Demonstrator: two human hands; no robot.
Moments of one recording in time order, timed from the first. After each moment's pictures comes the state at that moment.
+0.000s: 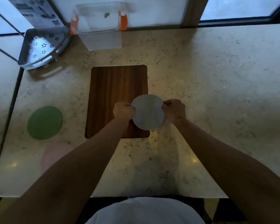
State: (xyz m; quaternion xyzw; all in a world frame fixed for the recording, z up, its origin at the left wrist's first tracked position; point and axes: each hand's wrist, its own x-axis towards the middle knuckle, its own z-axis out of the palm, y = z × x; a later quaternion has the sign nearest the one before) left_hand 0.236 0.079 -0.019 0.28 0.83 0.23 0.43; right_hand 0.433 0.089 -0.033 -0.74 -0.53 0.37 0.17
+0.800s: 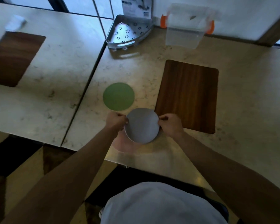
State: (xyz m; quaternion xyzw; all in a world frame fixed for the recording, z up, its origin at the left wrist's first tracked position) left_hand -0.062 -0.108 -0.004 0.17 0.81 0.31 0.46; right_hand 0.158 -0.046 -0.022 -0.63 -0.61 0.47 0.10
